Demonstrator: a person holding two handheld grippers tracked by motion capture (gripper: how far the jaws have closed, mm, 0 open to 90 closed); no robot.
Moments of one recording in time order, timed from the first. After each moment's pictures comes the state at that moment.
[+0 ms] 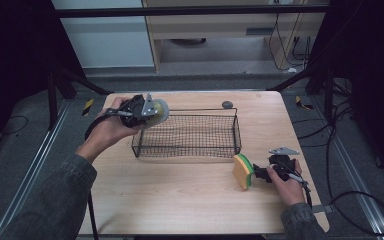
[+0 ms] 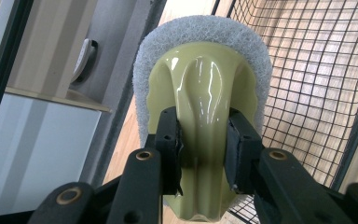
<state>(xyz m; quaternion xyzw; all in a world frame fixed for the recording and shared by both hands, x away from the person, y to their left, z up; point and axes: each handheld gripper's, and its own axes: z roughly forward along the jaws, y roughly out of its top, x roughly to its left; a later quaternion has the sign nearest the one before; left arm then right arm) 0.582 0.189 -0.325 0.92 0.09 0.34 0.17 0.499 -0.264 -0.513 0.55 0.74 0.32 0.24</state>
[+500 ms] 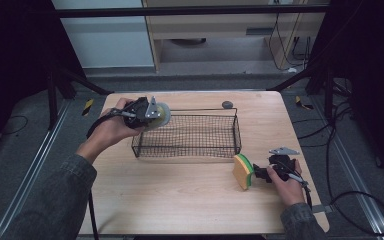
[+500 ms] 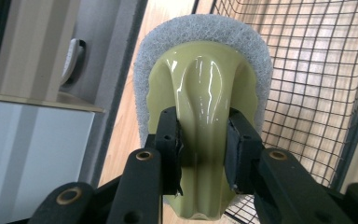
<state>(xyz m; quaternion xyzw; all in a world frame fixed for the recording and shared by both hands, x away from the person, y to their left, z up) 0.589 0.184 -0.336 0.93 0.06 0.32 0.15 0.499 -0.264 -0.513 0.55 0.74 0.32 0.24</state>
